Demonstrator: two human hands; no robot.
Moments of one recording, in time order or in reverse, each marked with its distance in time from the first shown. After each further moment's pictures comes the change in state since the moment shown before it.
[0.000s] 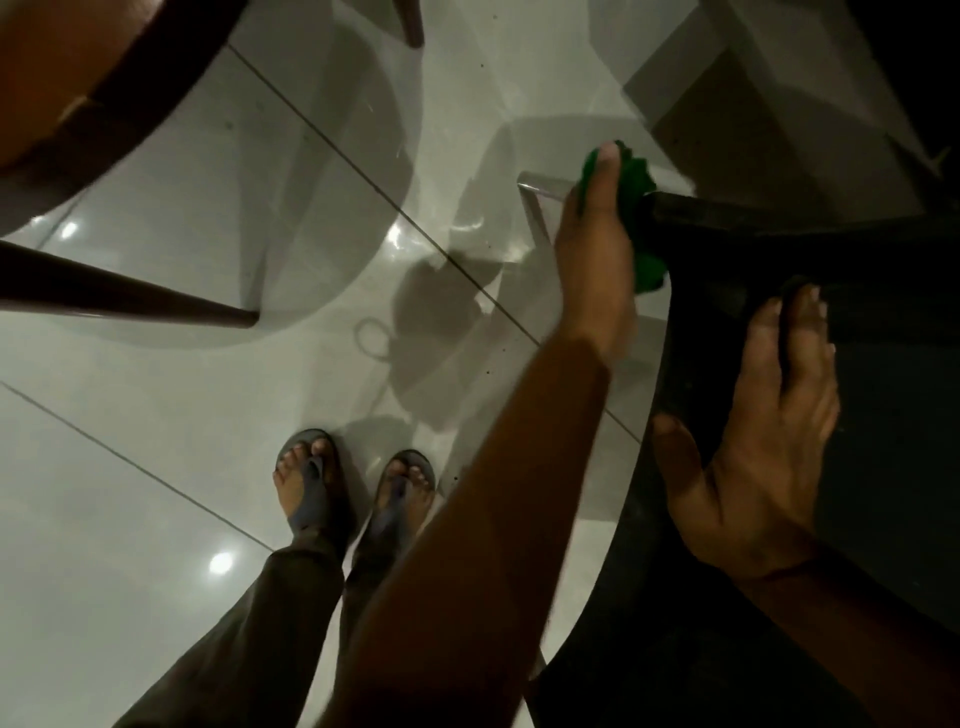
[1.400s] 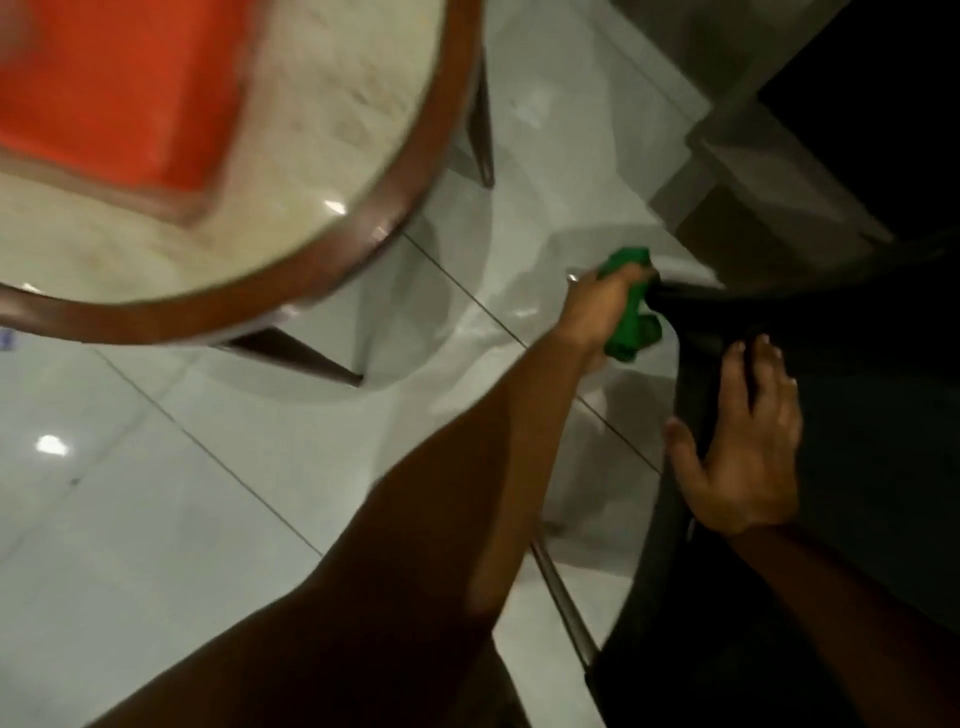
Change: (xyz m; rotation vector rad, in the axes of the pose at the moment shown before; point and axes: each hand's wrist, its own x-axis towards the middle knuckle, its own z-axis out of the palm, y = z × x) left_hand -0.070 0.088 -0.001 0.500 0.024 -0.060; right_hand -0.001 0.000 -0.005 0.025 -0.014 0.022
